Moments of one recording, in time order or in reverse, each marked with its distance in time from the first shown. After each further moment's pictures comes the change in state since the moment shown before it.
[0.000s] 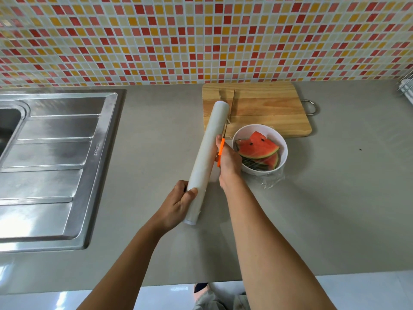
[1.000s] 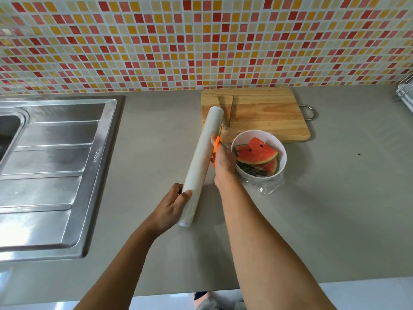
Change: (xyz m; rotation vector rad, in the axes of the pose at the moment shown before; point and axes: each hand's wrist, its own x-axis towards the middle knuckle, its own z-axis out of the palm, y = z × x) left_hand 0.003 0.003 -0.014 -0.064 -0.017 -0.039; right_hand 0.006 -0.010 0.016 0.027 -0.011 -0.003
